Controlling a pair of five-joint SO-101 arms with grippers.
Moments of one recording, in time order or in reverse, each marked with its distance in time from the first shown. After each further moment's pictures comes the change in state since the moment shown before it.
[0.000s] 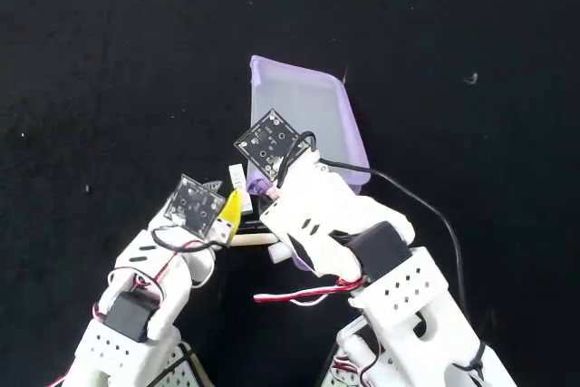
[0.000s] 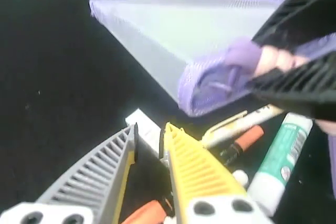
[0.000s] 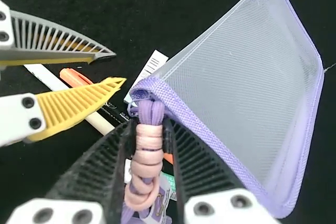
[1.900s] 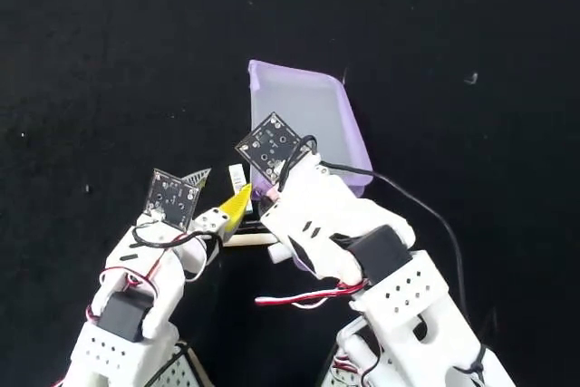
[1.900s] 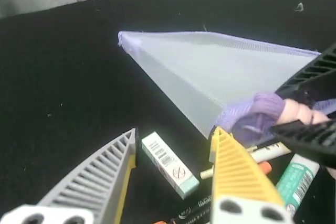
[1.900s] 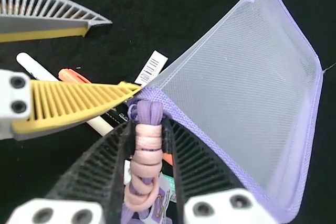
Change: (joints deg) left arm -3.4 0.1 -2.8 -0.7 5.7; right arm 0.0 -1.4 1.8 -1.2 0.1
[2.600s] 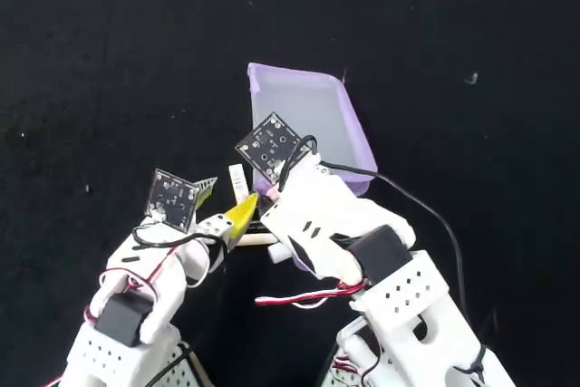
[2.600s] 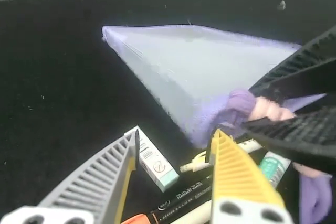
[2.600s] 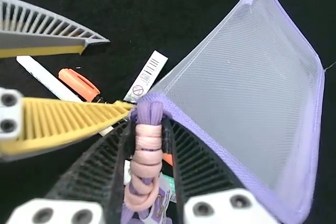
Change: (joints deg) left arm 3.0 0.0 -3.6 6.1 3.7; right arm 0.0 0.0 0.0 0.0 0.0
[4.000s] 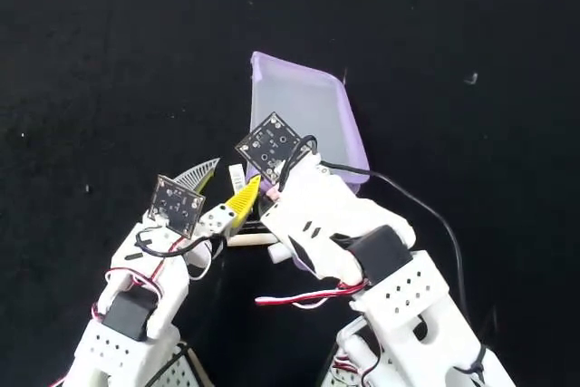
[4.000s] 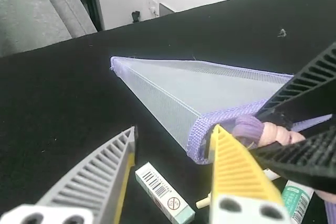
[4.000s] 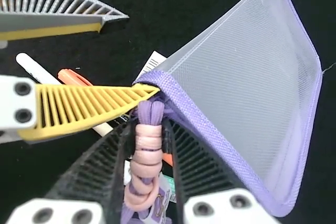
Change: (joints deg) left arm -0.7 0.1 6.9 -16.5 -4.9; right arm 0.0 0.0 0.0 0.0 0.0
